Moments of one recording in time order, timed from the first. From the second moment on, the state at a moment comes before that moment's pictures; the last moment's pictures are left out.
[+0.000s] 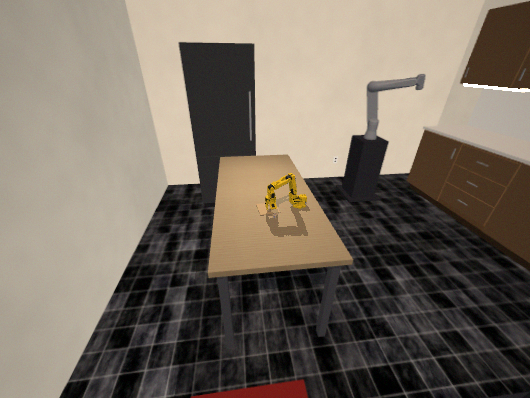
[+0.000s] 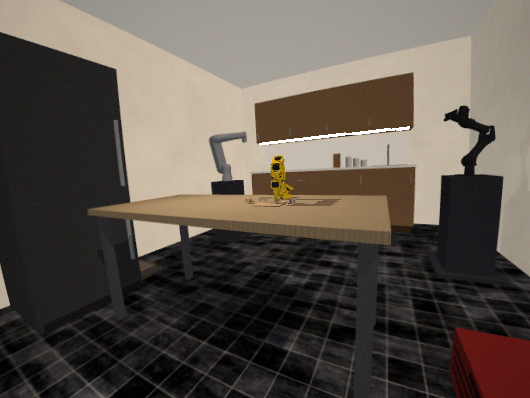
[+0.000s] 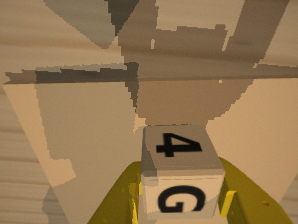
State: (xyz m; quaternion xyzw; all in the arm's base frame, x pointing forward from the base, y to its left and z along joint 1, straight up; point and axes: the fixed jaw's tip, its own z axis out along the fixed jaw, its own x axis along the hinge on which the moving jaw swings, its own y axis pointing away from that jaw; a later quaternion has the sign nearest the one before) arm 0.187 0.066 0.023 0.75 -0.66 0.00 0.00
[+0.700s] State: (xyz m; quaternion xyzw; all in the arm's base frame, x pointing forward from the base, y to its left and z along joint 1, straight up) arm 0.187 0.066 0.019 0.75 -0.66 0.00 0.00
